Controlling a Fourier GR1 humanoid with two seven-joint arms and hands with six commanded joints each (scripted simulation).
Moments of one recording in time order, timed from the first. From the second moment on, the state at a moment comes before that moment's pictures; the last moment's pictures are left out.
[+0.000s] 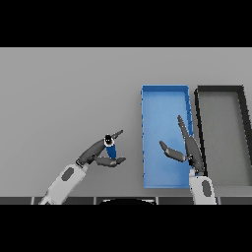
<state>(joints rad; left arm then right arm) -0.18 0.27 -0.57 -1.39 0.03 -0.13 -0.10 0.10 -0.15 0.11 -1.71 0.18 0.07 -0.05</state>
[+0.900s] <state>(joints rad) -0.16 0.17 -0.58 -1.43 0.05 -0.12 -0.19 0.09 -0.17 0.10 -1.70 0.17 0.07 -0.04</state>
